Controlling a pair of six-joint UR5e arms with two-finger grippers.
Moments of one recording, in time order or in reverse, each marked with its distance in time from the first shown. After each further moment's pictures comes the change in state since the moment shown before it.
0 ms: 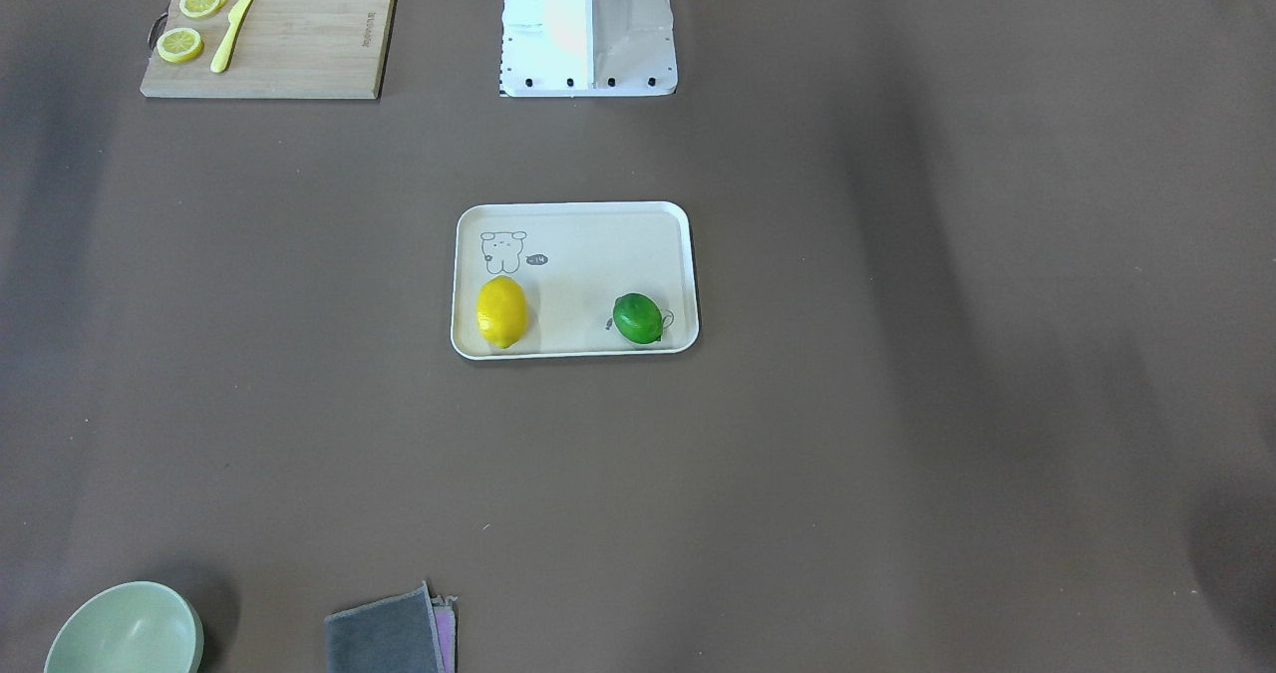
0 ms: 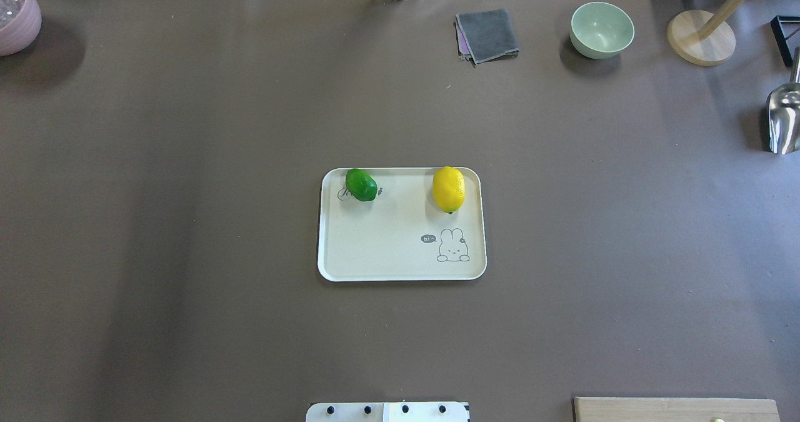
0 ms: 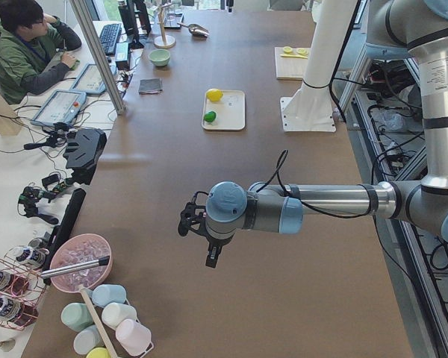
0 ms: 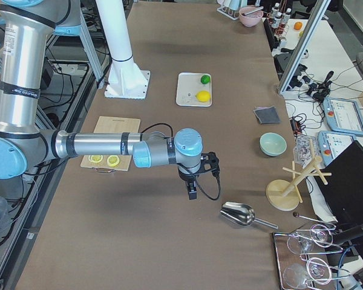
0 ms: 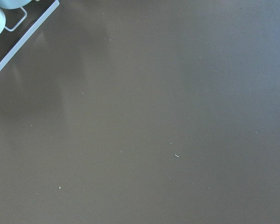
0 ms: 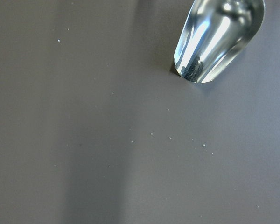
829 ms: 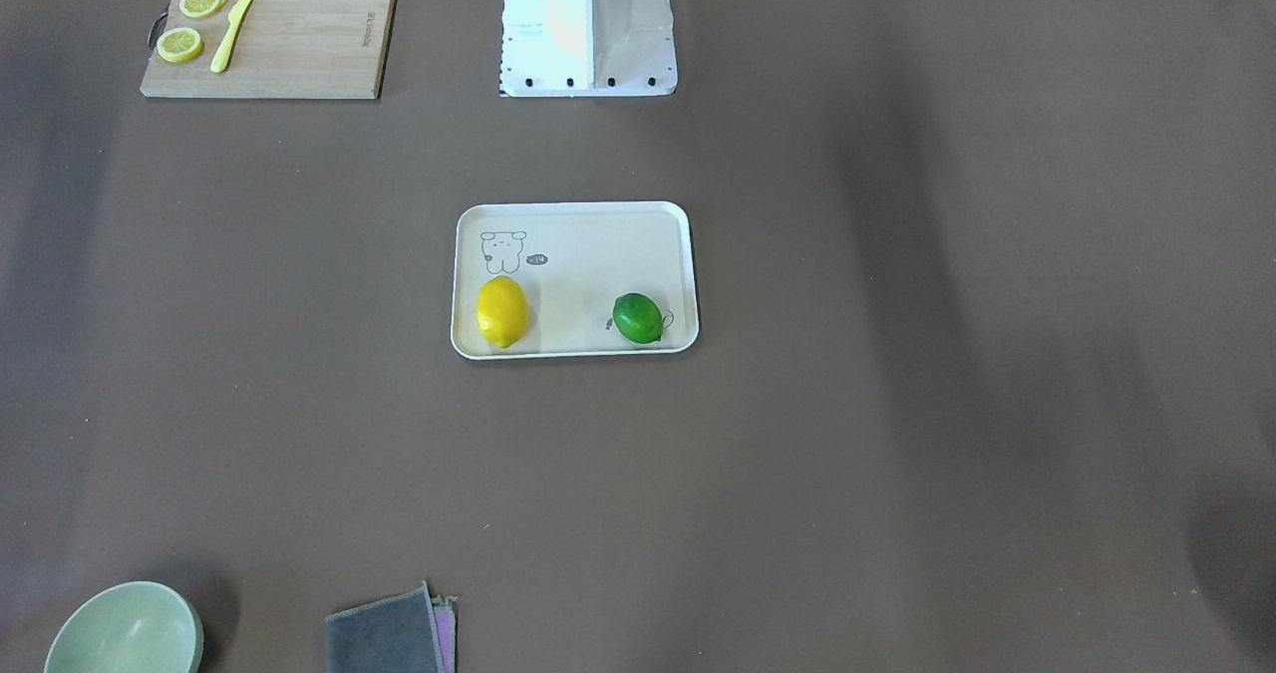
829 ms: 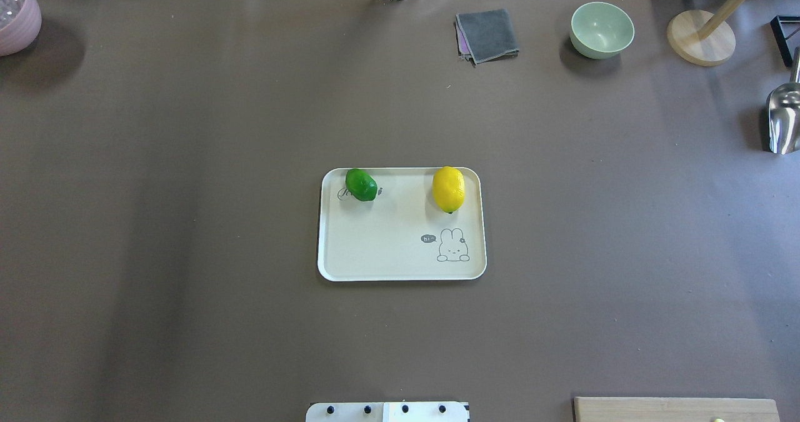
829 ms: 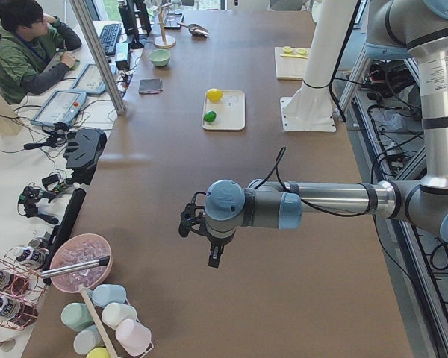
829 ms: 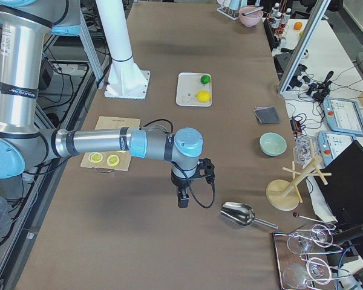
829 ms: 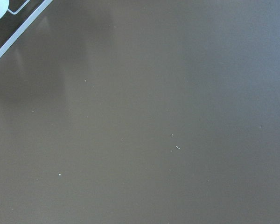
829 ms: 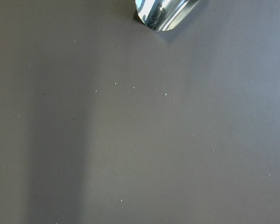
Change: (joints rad) left arm 0.007 -0.008 -0.022 0.075 0.010 -0.005; right arm 0.047 0.010 0.055 -0.248 -0.062 -0.123
